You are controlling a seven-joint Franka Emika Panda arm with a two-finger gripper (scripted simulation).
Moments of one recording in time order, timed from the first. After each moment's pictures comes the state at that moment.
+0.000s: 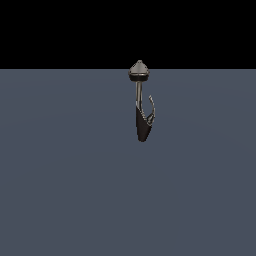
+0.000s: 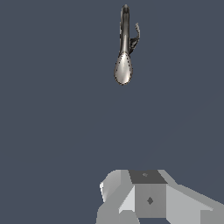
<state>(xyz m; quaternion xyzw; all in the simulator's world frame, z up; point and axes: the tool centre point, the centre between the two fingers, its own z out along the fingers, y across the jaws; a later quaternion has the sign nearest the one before) -0.252 -0.014 0.480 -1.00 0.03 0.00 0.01</state>
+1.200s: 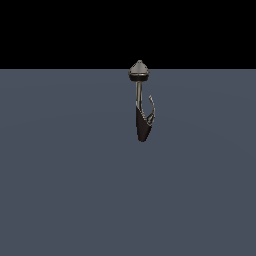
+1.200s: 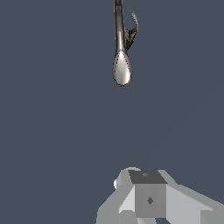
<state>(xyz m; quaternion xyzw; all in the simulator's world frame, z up) -0.235 -0.019 0.467 -1.00 0.08 0.03 0.05</state>
